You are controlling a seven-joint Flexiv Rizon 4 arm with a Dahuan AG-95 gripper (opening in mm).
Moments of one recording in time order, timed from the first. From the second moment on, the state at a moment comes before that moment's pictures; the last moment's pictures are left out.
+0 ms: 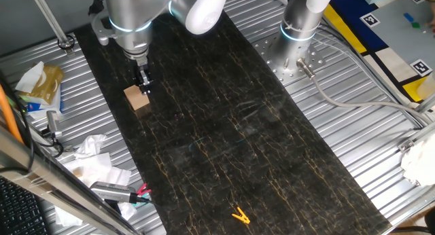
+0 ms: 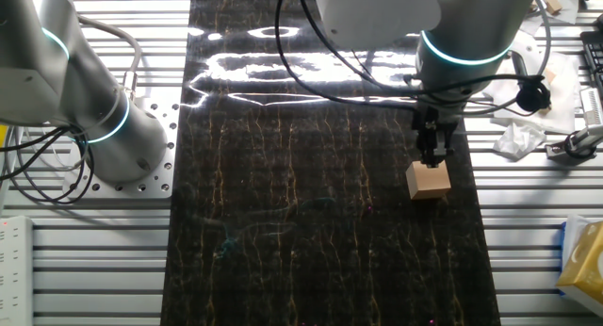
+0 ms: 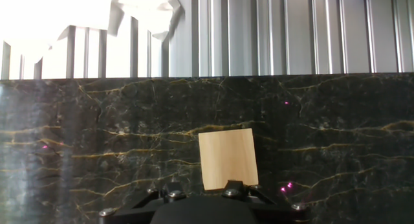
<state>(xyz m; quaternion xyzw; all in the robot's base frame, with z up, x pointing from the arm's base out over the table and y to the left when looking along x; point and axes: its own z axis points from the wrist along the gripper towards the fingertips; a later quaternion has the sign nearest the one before) 0.580 -0.050 0.111 -0.01 1.00 -0.02 0.06</state>
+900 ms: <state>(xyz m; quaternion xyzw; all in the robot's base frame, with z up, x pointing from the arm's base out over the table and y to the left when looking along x) 0.580 -0.050 0.101 -0.01 1.00 -0.02 0.05</state>
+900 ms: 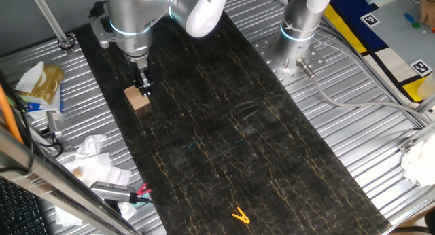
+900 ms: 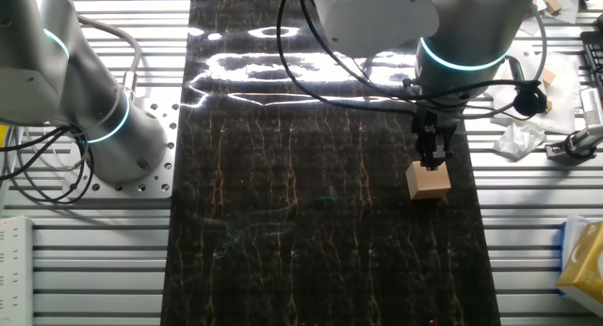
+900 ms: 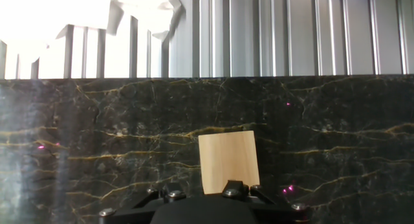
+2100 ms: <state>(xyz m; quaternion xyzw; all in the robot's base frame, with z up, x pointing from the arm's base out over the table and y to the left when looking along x) 0.581 -0.051 0.097 -0.01 1.00 -0.02 0.06</state>
